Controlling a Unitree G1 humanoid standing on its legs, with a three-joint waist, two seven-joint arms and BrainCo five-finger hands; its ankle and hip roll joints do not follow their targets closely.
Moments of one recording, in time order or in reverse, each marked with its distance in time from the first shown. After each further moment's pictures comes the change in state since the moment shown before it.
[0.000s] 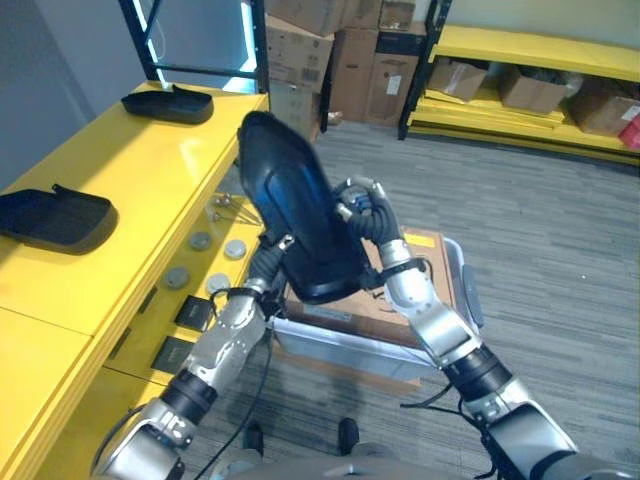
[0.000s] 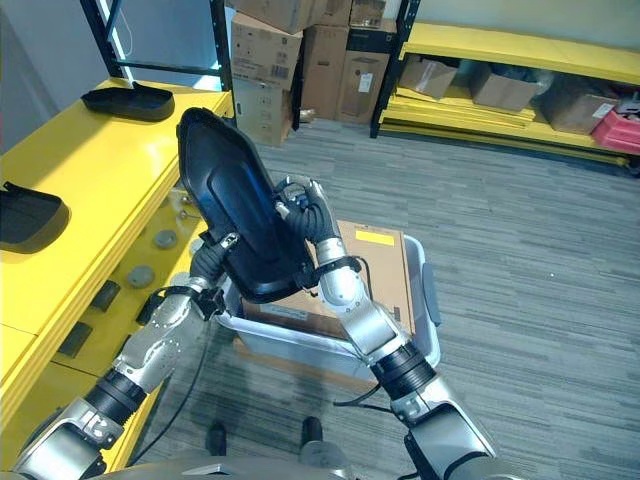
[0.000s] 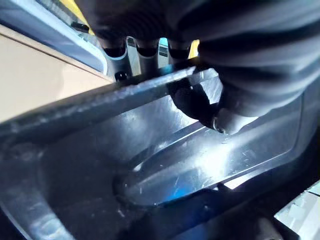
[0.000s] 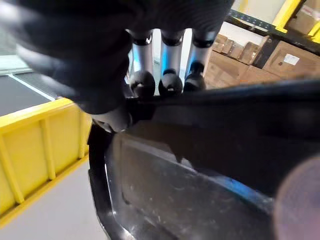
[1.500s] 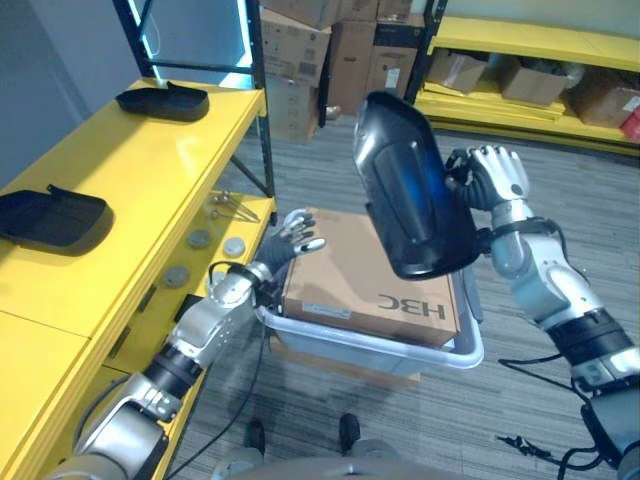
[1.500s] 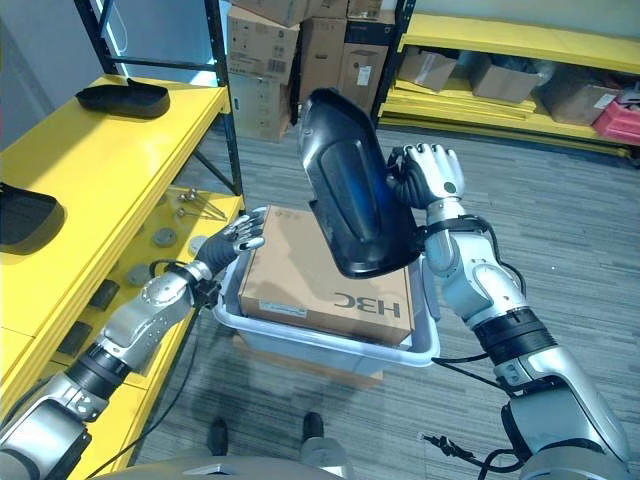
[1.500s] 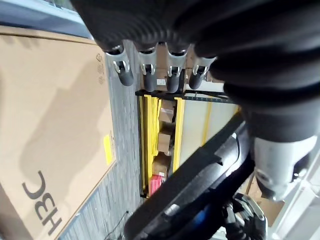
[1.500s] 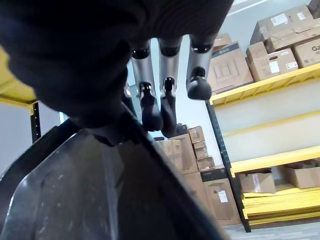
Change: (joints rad) left arm -0.143 0.098 -0.007 -0.062 0.068 0.238 -0.276; right arm -0.136 -0.483 -0.075 0.194 -0.497 0.113 -0.015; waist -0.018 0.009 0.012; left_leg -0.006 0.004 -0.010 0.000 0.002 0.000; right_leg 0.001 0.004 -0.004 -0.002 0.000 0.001
